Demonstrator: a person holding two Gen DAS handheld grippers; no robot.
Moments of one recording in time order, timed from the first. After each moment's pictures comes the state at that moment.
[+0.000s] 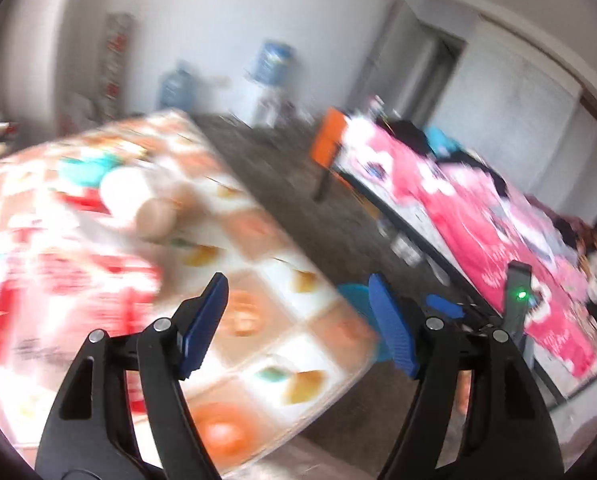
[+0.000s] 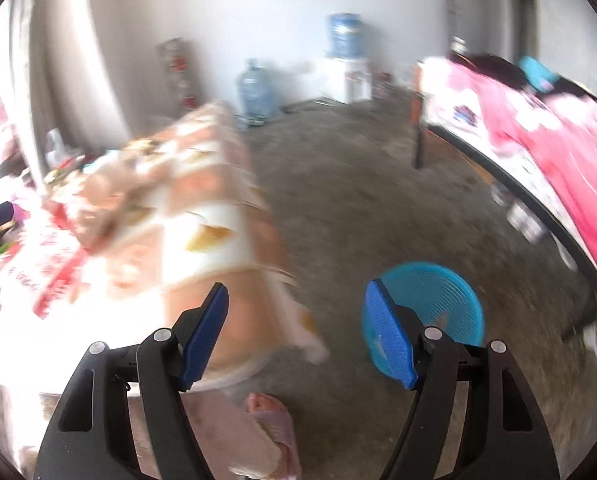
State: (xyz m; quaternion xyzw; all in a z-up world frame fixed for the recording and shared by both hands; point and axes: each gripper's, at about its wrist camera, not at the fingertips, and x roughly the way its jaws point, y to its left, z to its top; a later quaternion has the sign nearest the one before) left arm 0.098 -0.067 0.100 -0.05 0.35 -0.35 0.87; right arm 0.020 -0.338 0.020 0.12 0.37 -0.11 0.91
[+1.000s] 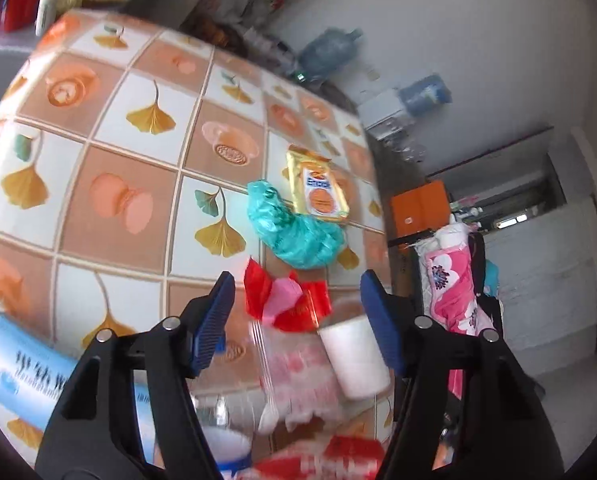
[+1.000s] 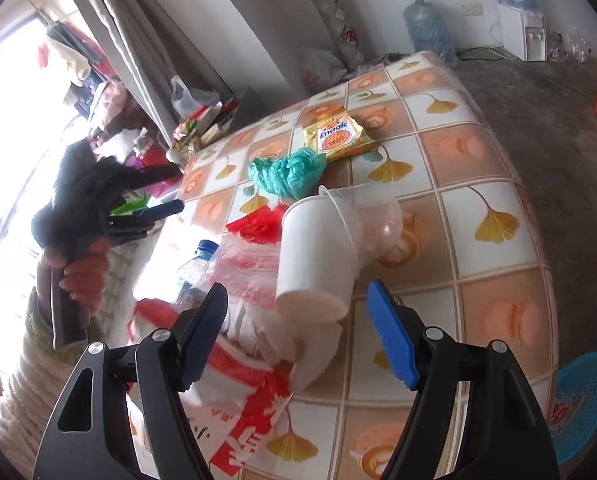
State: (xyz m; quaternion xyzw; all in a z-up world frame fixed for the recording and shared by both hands) left arm 0.420 0.121 0.032 -0.31 0.52 -0.19 0.77; right arm 0.298 -0.186 0.049 0.18 0.48 0.16 0.85
